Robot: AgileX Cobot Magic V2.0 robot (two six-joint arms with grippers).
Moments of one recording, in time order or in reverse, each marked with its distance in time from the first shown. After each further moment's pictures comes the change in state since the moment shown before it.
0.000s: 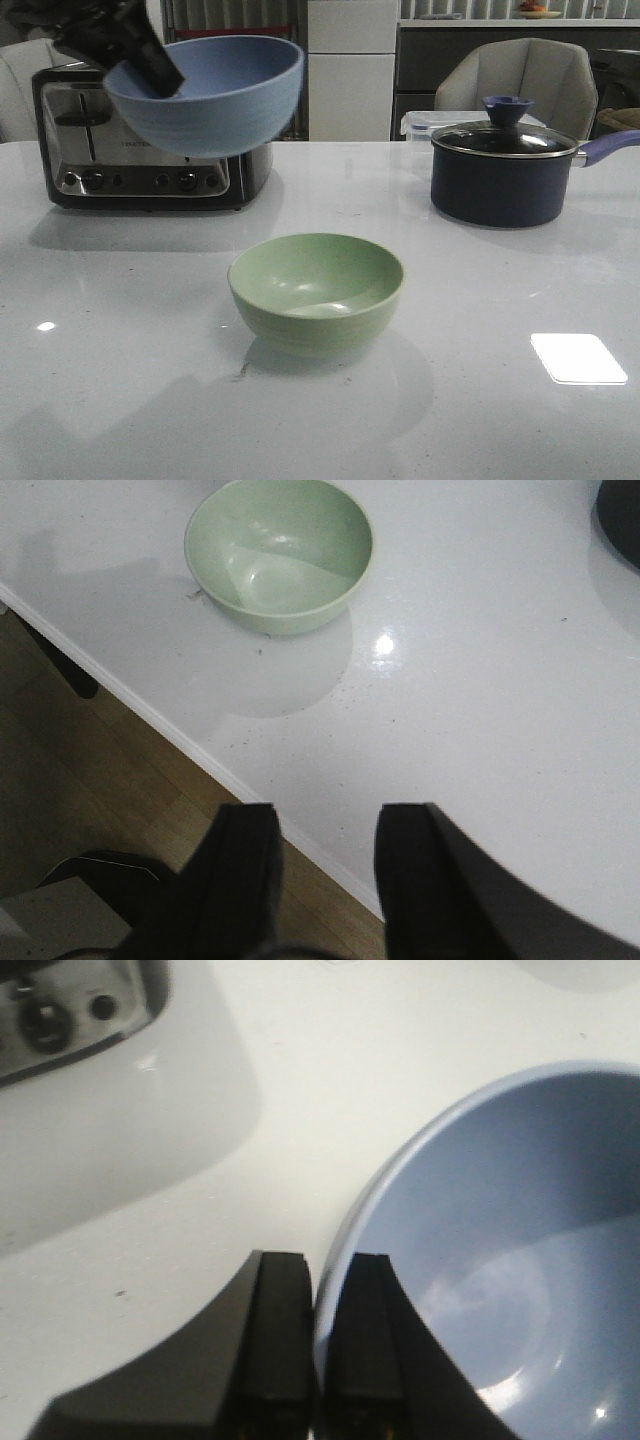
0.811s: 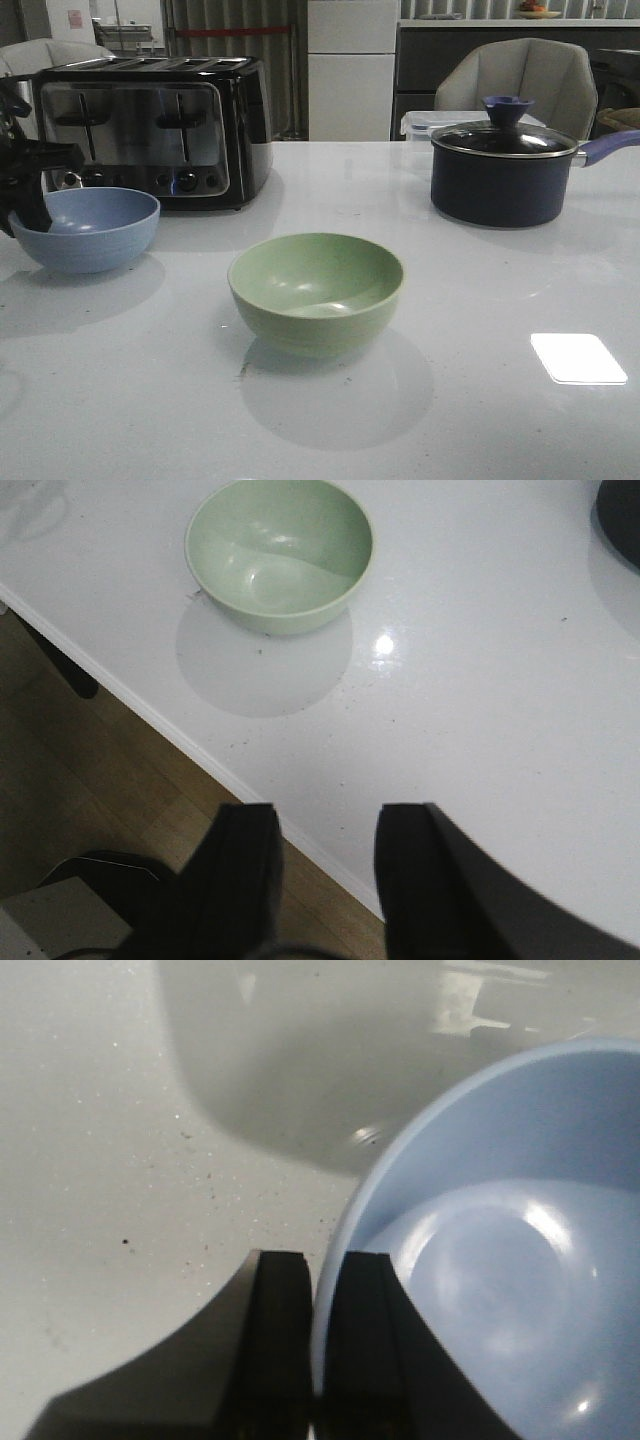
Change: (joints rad) left arm 0.285 0.322 0.001 0.297 -0.175 -0.393; right arm 0.000 0.000 0.000 0.000 0.000 0.000
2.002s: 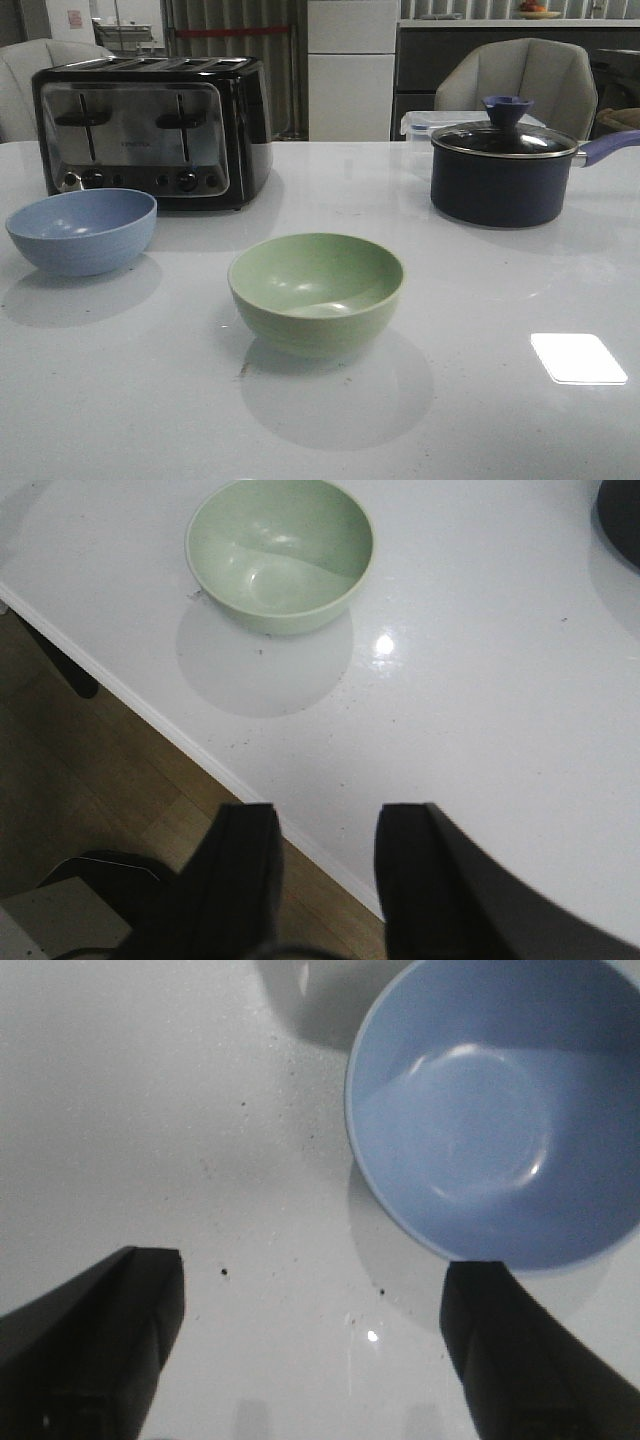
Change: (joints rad) left arm 0.000 -0.357 0.219 0.133 0.062 0.000; right arm 0.000 0.000 0.000 0.000 0.000 0.000
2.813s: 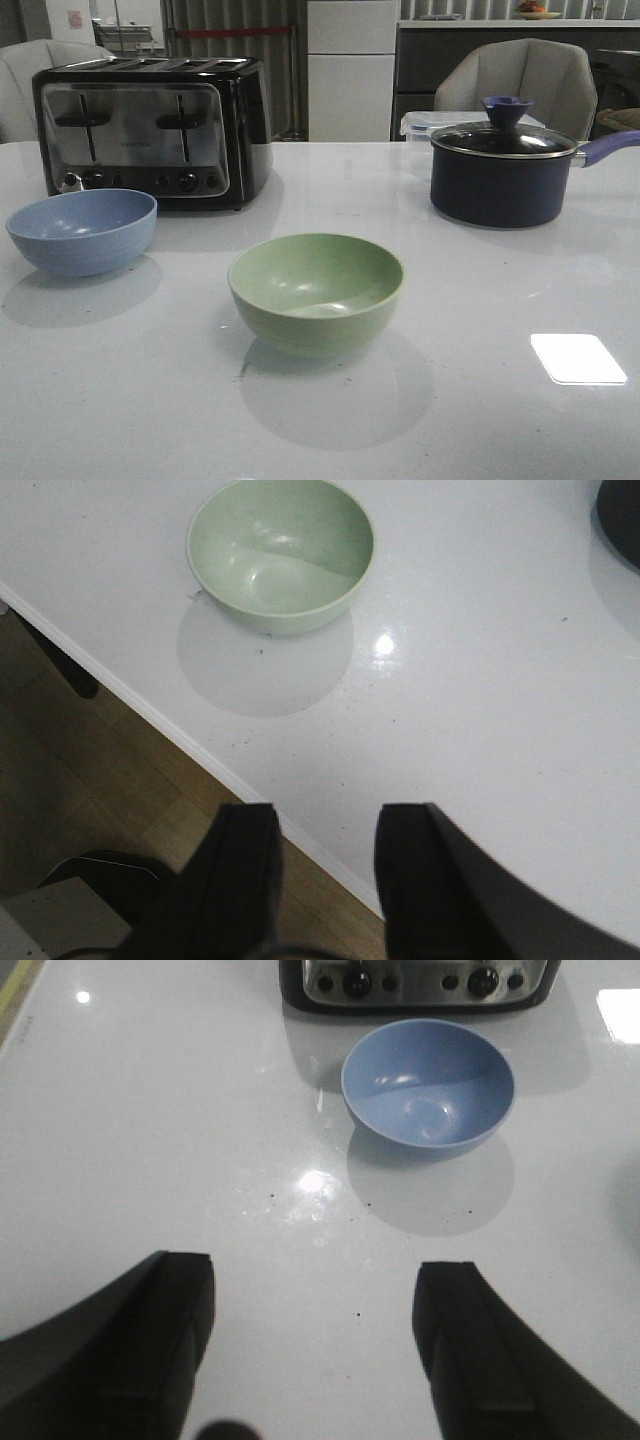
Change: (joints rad) left arm 0.000 -0.927 0.516 0.037 -0.026 -0.004; right arm 0.000 0.000 0.000 0.000 0.000 0.000
